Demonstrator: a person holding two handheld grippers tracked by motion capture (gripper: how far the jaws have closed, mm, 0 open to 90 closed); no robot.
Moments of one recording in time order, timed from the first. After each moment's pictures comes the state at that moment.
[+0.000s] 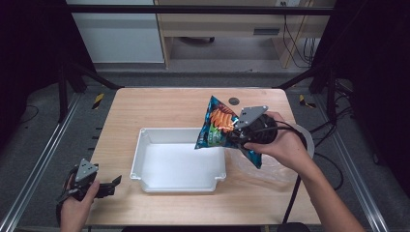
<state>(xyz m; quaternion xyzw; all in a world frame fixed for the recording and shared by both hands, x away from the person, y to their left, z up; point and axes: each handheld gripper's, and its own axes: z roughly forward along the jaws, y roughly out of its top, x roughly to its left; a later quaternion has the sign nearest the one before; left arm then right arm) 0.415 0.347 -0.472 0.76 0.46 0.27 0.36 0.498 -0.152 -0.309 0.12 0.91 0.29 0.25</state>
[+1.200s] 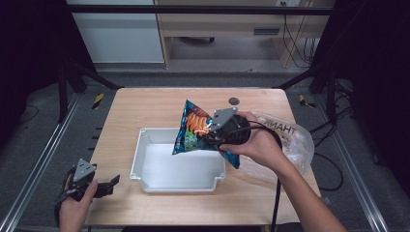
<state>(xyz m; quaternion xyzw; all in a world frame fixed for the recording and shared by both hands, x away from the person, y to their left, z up) 0.414 0.350 -0.471 0.76 0.47 0.27 0.36 0.503 -0.093 -0.317 0.08 0.92 0.30 0.23</state>
